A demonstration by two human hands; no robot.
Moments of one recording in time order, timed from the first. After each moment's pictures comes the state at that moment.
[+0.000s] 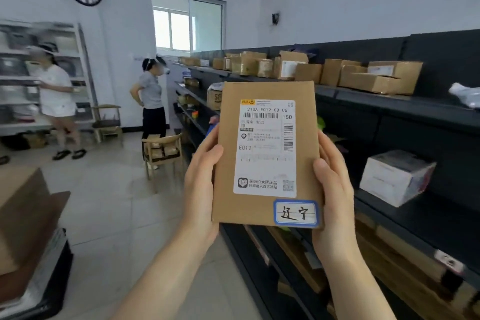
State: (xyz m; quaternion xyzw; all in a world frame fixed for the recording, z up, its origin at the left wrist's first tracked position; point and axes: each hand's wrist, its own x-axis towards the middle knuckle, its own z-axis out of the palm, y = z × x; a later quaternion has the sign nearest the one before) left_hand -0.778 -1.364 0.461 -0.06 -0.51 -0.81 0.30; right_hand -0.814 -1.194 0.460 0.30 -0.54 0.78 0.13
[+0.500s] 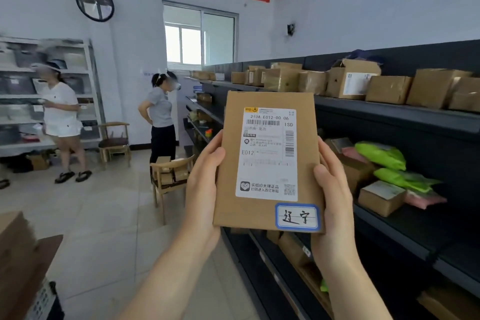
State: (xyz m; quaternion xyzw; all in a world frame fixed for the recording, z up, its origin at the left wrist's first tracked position) left_hand -1.010 -1.611 0.466 -0.05 -0.52 -0.79 0.30; right_hand -1.045 -1.444 0.461 0.29 -0.51 0.80 0.11
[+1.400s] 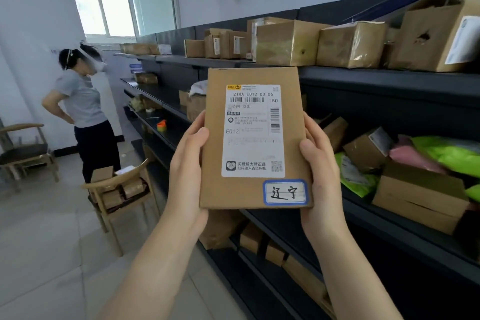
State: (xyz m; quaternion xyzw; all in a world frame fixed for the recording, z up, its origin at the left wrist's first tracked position) left_hand -1.396 -1.826 0.449 -0.05 -0.51 -0.83 0.20; right_hand -1.402 -1.654 0.442 0.21 -0.52 0.81 0.17
